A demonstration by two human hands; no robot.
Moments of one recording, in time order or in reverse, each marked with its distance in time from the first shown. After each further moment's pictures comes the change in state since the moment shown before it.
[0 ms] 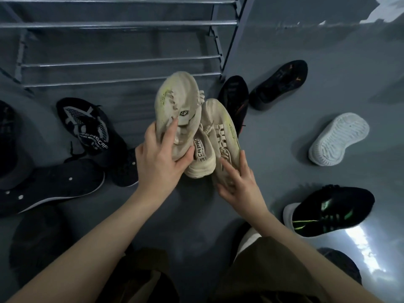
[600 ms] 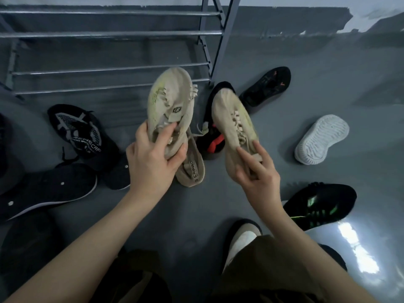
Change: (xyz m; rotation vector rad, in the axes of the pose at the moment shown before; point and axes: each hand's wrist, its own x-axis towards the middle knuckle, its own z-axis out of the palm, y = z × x) left_hand 0.000 0.020 -0.018 -0.031 0.002 -0.005; right_hand -0.001 -0.020 -0.061 0.115 0.351 0.051
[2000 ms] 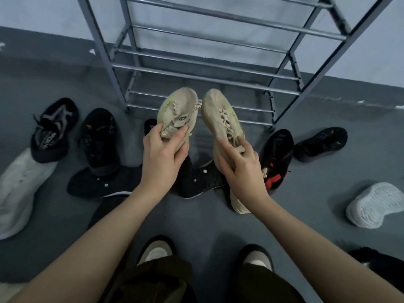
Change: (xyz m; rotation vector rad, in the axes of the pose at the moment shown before) left_hand 0.006 -0.103 -0.105 -0.010 0.208 -0.075; right_hand 0.056 -0.167 0.095 -0.120 -0.281 -0.259
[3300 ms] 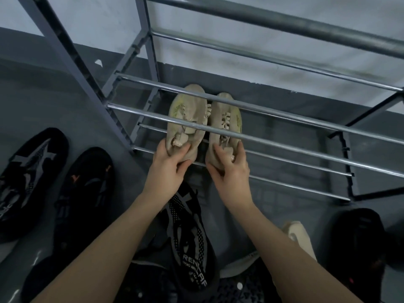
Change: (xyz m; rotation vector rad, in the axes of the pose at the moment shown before) left_hand 0.167 -0.178 0.111 -0.094 -0.073 -0.161; right_hand 0.235 0.039 0.191 0.162 -0.032 -0.026
